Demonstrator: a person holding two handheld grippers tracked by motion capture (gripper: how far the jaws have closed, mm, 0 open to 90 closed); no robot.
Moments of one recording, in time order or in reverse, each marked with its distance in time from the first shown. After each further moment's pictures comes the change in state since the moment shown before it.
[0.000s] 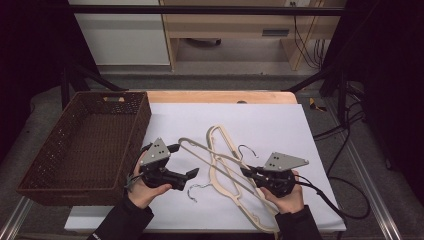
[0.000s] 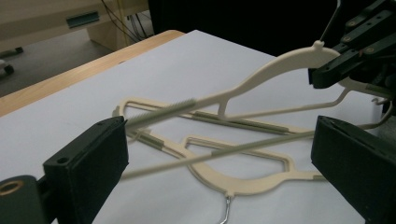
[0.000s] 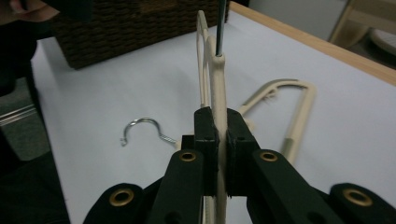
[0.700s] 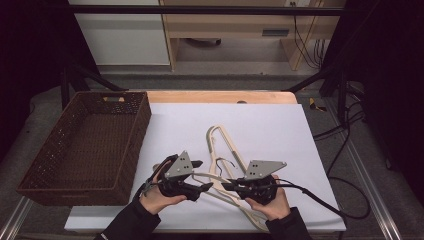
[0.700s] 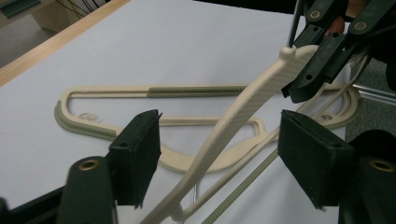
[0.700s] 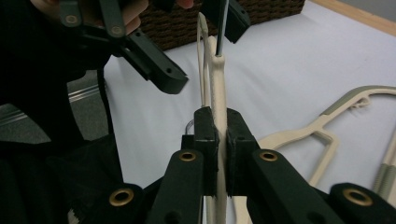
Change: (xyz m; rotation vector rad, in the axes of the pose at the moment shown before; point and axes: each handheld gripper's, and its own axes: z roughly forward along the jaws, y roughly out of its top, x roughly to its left) left arm -0.029 -0.006 0.031 0.159 -0.112 0.170; right arm 0.026 0.003 0.027 0.046 0.218 -0.042
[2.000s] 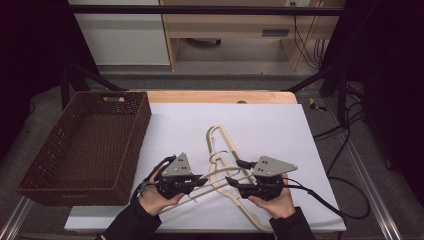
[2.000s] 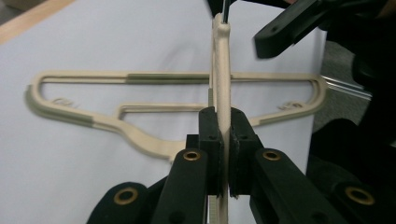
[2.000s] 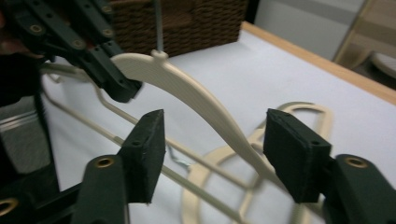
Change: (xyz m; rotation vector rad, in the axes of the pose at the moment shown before) left arm 0.001 0.001 -0.012 0.033 -0.054 -0.073; right arm -0.007 -0.001 -0.015 -0.112 -0.227 -0.008
